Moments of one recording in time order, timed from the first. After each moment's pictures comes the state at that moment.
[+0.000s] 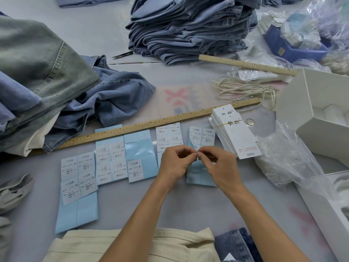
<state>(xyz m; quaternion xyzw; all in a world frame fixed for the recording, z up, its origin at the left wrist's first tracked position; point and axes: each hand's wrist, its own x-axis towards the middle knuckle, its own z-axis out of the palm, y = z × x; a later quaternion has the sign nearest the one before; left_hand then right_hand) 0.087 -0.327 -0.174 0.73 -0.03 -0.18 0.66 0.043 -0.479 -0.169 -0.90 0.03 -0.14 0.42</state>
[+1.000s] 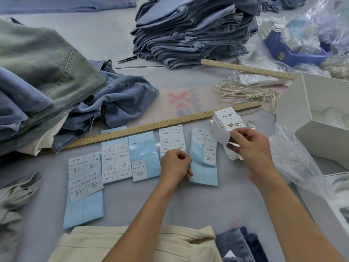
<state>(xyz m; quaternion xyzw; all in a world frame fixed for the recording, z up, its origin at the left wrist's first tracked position) 0.082 -0.325 -0.170 0.79 0.10 -0.21 0.57 0.053 -0.510 -0.099 -0.67 0.25 -0.13 0.69</state>
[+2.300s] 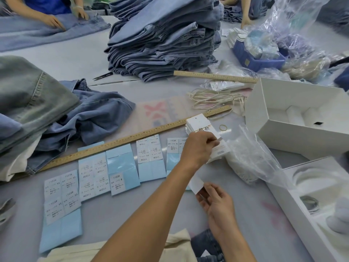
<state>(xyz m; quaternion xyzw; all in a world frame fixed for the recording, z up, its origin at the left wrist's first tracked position) 0.100 -0.448 -0.106 0.85 -0.20 -0.10 0.48 -0.045 -0.476 -0.163 -0.43 0.43 -0.10 0.79</state>
